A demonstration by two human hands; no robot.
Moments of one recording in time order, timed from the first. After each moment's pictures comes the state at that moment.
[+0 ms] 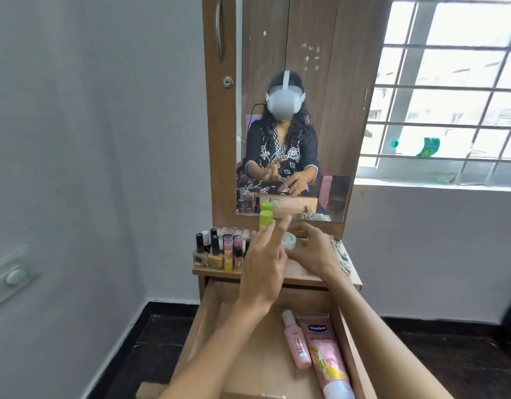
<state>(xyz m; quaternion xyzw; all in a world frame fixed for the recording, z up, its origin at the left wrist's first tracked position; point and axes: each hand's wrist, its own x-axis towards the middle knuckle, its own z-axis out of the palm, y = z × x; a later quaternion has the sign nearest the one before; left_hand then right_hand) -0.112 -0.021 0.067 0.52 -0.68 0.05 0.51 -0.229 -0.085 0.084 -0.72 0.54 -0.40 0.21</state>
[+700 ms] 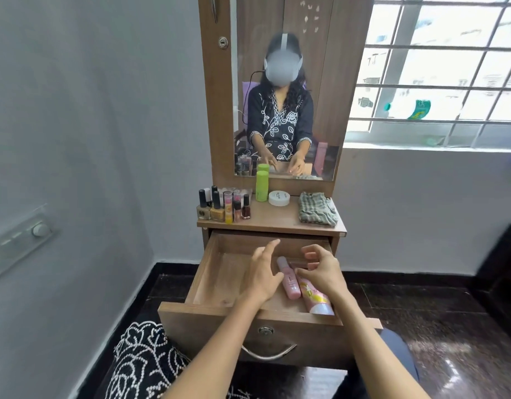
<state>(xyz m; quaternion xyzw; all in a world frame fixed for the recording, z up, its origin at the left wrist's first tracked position) -0.121 0.039 -0.018 0.64 -0.65 -0.21 0.34 -0.271 0.021 -0.007 -0.64 0.61 -0.36 0.31</state>
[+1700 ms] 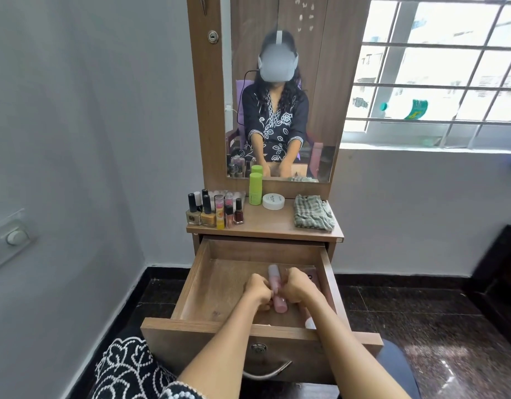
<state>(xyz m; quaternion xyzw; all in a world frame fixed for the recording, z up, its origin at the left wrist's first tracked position) -0.132 0.004 -0.056 0.71 -0.44 -0.47 0.30 -0.235 -0.015 -0.039 -0.66 0.68 -0.08 0.30</state>
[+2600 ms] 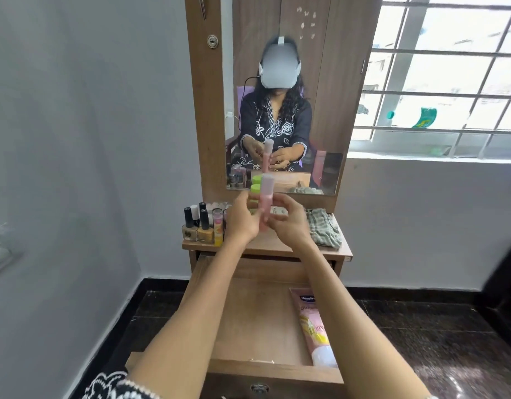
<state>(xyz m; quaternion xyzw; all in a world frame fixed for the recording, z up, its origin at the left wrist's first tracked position) -0.094 -0.054 0.091 0.59 -0.56 -0.22 0.53 -0.199 -0.073 0.079 -0.63 0.45 -0.50 0.39</state>
